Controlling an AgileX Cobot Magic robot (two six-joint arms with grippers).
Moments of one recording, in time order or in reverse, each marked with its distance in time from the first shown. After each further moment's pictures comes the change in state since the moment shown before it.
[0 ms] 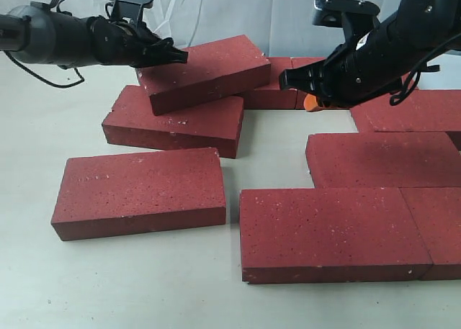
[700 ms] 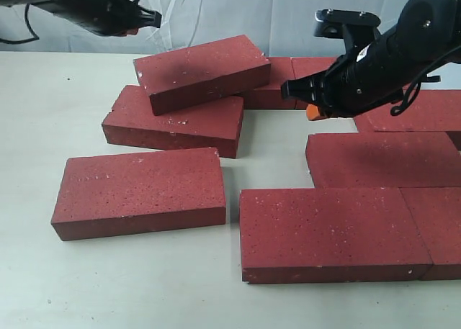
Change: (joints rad) left arm 0.076 -0.200 -0.059 0.087 0.435 -0.131; right arm 0.000 0.000 0.045 0.000 -0.034 0.000
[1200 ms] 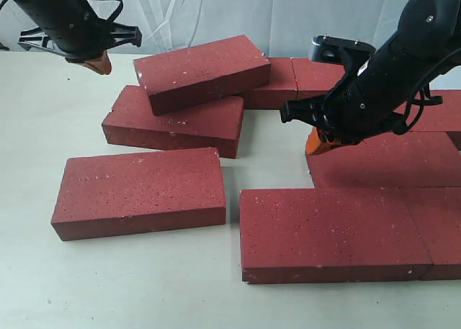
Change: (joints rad) left arm 0.002 -0.068 0.000 0.195 0.453 -0.349; right arm 0.000 -0.006 0.000 0.084 0.242 0.000
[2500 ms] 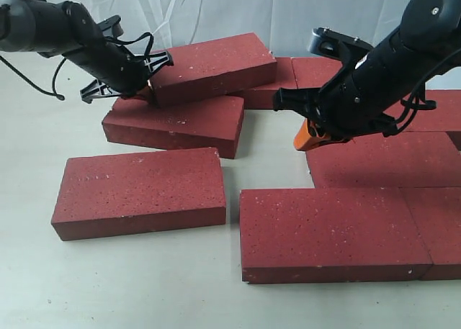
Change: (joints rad) left arm 0.000 0.279 0.000 -0.376 -0.354 -0.019; right arm 0.000 -0.012 0.000 0.123 -0.002 -0.011
